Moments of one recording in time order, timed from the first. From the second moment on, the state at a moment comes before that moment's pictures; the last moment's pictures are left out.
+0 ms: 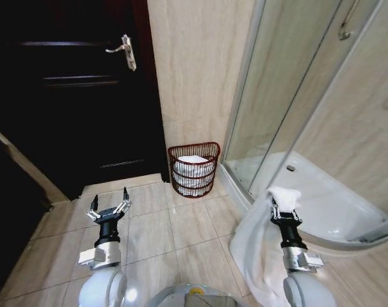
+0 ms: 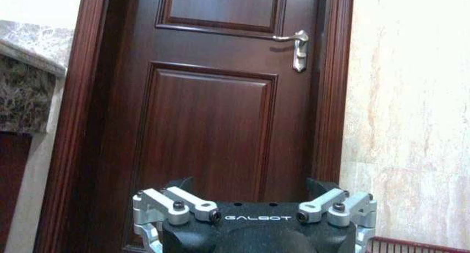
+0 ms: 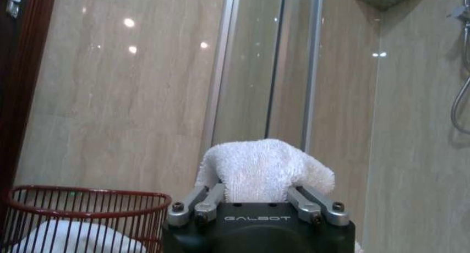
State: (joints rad) left arm 1.74 -1.56 -0.67 -2.28 -0.17 -0.19 -0.19; right arm -1.70 1.45 0.73 2.17 0.08 0.22 0.03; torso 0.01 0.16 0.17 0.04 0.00
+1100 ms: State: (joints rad) left arm 1.73 -1.57 -0.67 -2.27 -0.16 -0.21 -0.20; right arm -1.69 1.46 0.73 2.16 0.04 0.20 0.04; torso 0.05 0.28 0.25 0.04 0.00
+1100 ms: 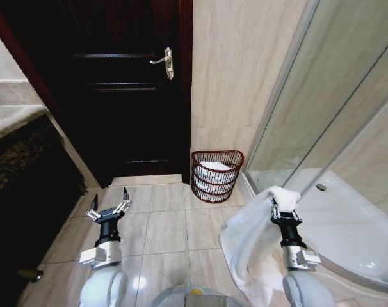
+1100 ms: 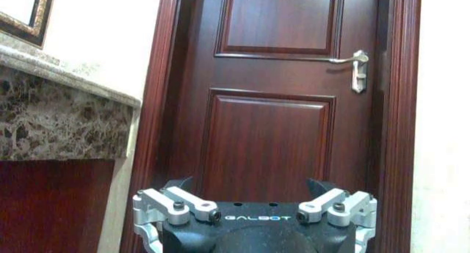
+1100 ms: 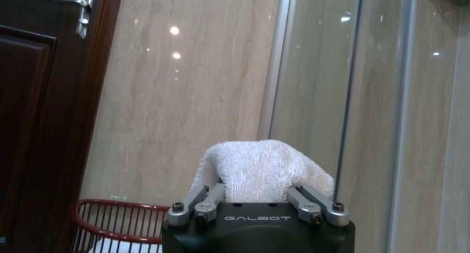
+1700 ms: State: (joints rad) left arm 1.73 -1.56 -0.67 -2.25 -0.16 -0.23 -0.20; right arm -1.67 1.46 0.72 2.13 0.03 0.20 0.03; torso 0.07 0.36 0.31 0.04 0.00
